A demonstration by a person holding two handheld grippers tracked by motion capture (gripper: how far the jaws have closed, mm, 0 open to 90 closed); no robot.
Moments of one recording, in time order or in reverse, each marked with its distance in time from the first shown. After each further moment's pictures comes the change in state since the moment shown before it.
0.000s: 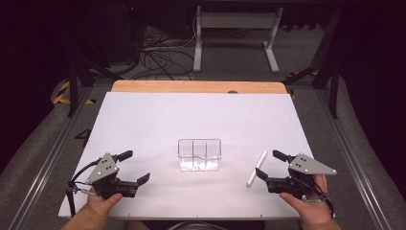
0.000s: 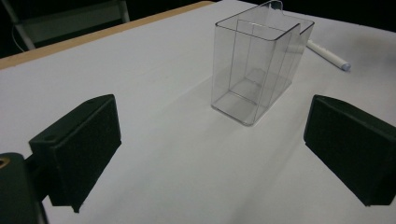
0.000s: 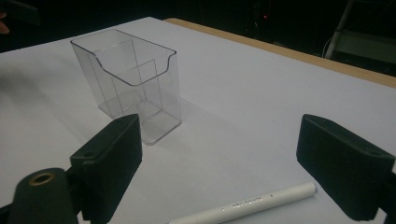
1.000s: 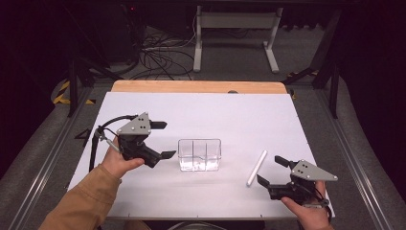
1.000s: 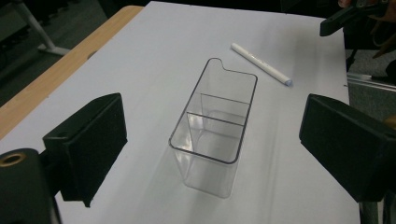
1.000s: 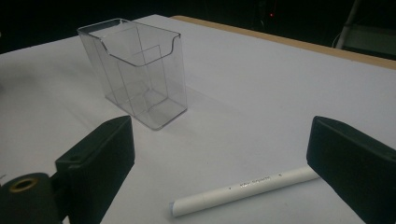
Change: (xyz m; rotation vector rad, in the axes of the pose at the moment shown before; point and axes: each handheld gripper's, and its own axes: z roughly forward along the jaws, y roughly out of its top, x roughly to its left) left arm -0.005 0.132 0.057 0.183 -0.285 0.251; right arm -0.002 -0.022 -0.003 -0.013 0.025 0.025
